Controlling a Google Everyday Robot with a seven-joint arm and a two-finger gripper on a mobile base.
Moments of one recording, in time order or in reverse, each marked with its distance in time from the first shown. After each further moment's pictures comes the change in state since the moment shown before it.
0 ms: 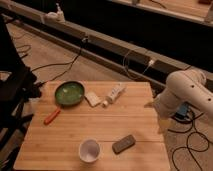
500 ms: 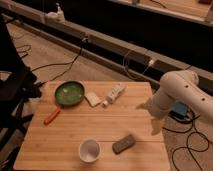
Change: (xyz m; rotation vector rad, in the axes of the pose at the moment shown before) arm -0.056 -0.003 0.009 -0.009 -0.077 -0.165
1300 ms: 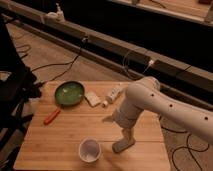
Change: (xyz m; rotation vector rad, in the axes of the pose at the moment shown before) arm -0.152 -0.006 0.043 -0.032 -0.129 -0.403
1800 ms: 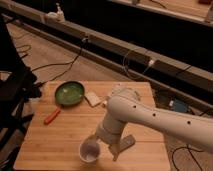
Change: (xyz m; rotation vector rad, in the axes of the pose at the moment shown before) arm -0.079 0.010 0.036 -0.087 -0.117 -0.216
